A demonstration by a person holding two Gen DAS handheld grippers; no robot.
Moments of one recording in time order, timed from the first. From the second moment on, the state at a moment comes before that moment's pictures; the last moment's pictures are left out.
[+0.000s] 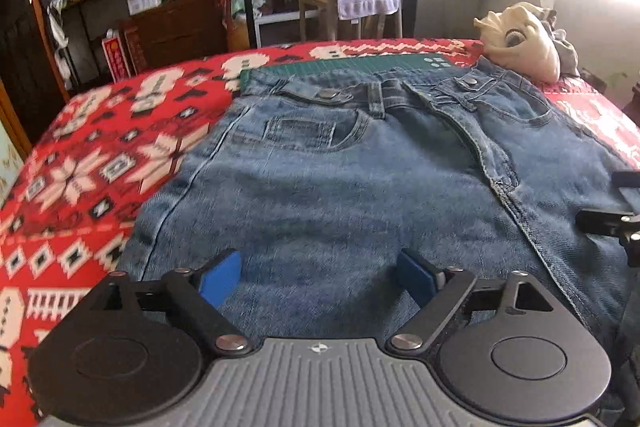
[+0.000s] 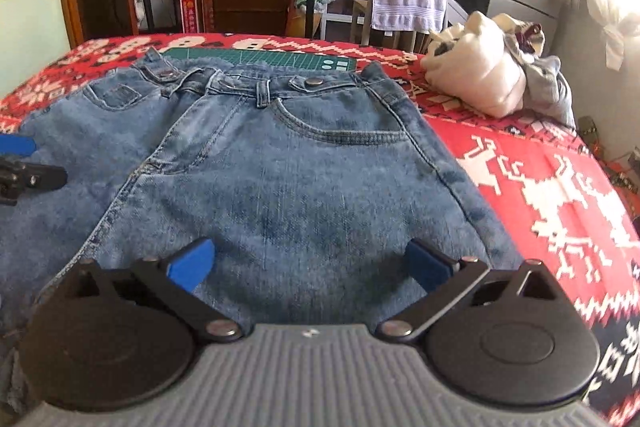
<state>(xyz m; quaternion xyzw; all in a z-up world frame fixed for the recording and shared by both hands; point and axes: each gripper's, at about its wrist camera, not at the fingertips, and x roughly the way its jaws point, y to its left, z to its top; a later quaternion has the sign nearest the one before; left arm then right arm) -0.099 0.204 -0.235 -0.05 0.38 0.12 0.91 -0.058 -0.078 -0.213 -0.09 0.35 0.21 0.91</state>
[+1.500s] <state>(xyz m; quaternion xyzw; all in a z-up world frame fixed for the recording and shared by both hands) -0.192 0.354 -0.217 -0.21 0.41 0.11 0.88 0.025 0.032 -0.084 -0.17 0.30 0.38 0.86</state>
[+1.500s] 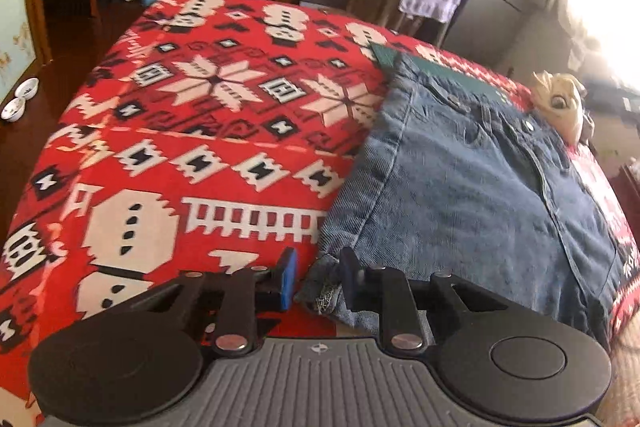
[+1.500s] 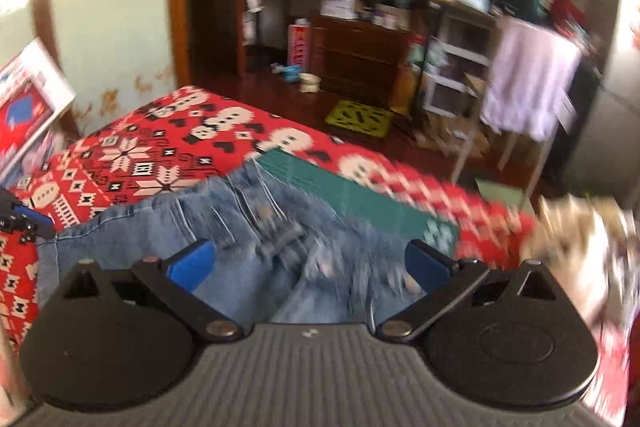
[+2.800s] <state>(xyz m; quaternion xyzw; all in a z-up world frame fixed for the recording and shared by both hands) -0.182 0.342 -0.205 -0.20 0.43 0.11 0.87 0.163 0.244 -0.176 -0.13 0.42 0.40 0.80</state>
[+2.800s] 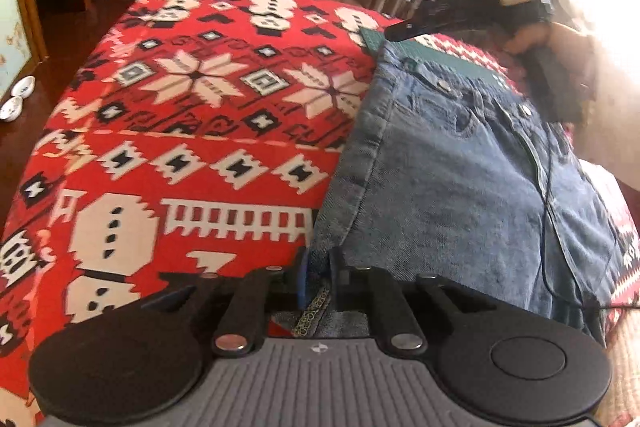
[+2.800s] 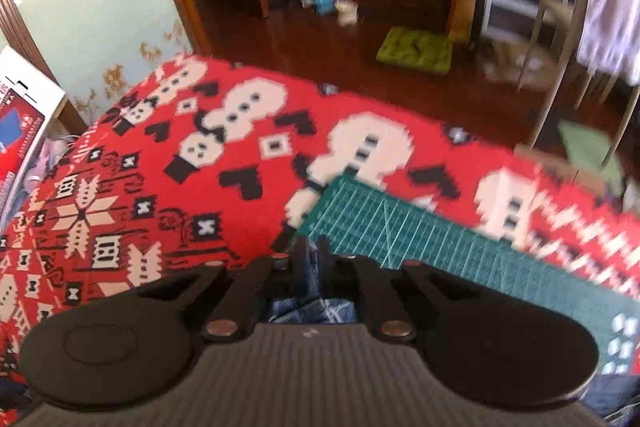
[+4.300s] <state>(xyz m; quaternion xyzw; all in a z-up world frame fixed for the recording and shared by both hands) -0.193 0.347 -0.232 -0.34 0.35 0.16 0.86 0.091 0.263 -0.193 -0.22 0.38 0.51 0.74</state>
